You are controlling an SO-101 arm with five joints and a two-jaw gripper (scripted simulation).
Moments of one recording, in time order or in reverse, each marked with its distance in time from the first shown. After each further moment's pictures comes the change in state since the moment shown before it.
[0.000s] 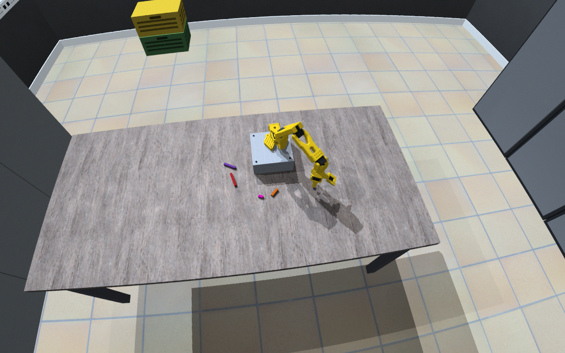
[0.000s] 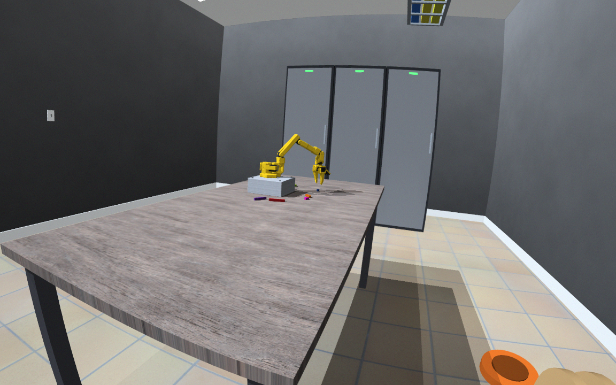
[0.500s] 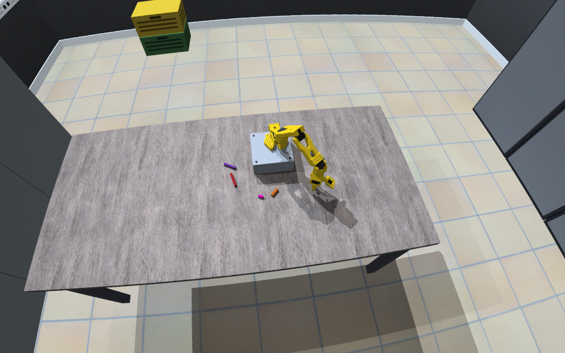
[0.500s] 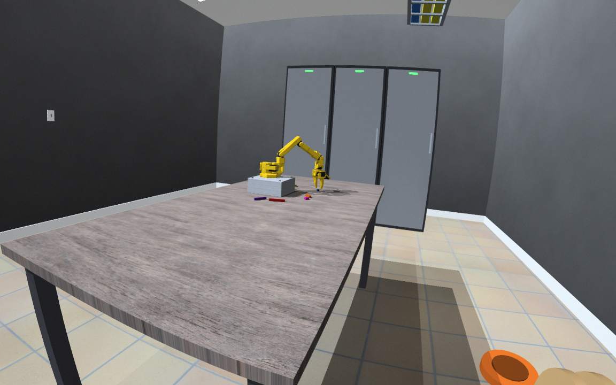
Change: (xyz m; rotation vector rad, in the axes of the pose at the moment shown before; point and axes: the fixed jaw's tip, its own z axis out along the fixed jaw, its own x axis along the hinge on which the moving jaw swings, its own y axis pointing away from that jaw) arm -0.001 -0.001 0.026 0.001 -0.002 0.001
